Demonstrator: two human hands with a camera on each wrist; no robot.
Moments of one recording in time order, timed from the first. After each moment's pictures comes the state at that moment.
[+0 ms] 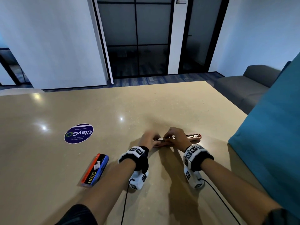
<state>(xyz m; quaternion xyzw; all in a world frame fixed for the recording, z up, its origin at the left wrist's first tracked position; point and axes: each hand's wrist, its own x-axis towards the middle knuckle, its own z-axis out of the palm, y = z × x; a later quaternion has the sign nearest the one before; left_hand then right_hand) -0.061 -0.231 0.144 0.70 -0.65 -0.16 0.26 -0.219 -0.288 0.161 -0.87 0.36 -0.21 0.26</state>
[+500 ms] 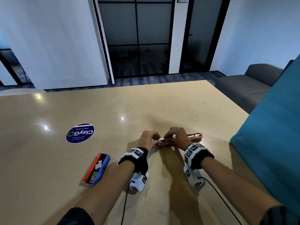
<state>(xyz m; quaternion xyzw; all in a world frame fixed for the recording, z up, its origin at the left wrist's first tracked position) -0.061 -0.217 0.148 0.69 -0.61 -0.20 0.34 -0.215 -0.292 0.162 -0.87 0.37 -0.21 0.26</state>
